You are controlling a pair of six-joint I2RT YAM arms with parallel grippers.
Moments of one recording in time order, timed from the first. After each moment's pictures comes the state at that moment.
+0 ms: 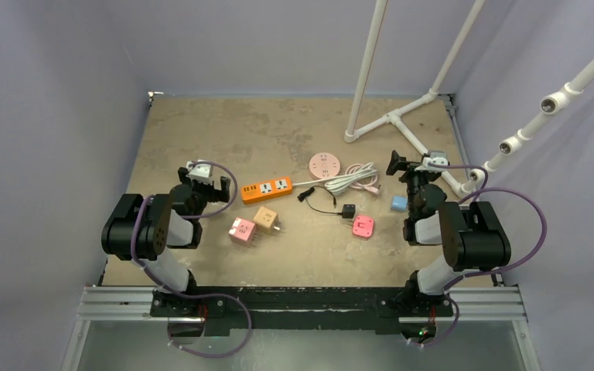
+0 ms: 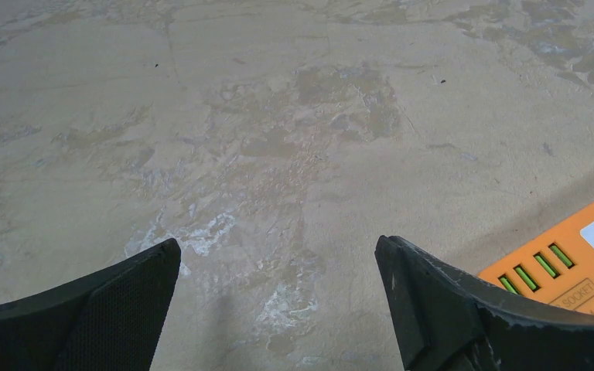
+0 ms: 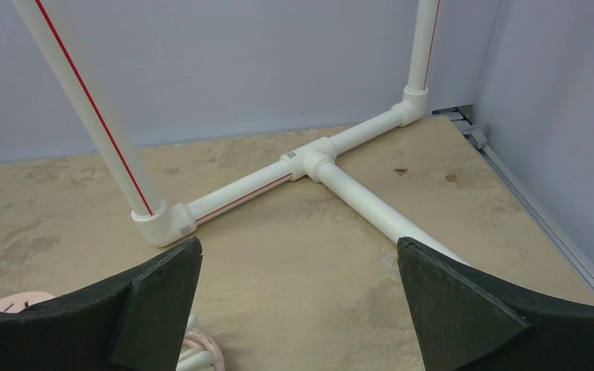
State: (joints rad) left arm -0.01 1.67 0.24 1.26 0.18 0.09; right arm -0.01 1.58 0.27 1.48 0.09 0.09
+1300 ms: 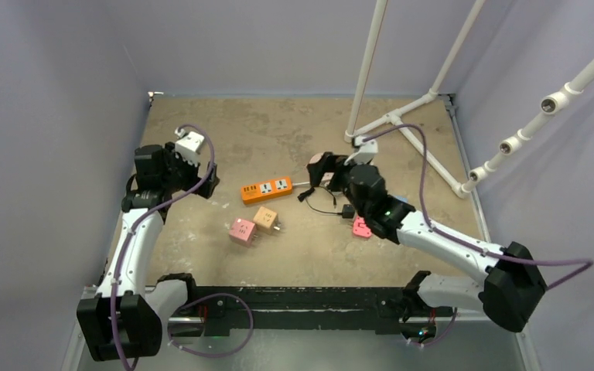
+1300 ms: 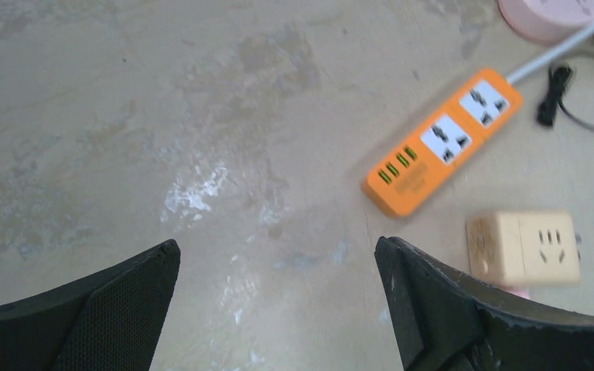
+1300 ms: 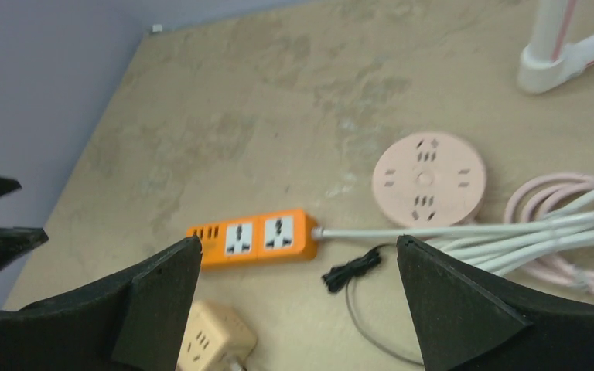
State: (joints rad) left arm 0.10 1.04 0.79 -0.30 0.42 0.28; right arm 0.71 1.16 0.73 0.24 0.37 0.54
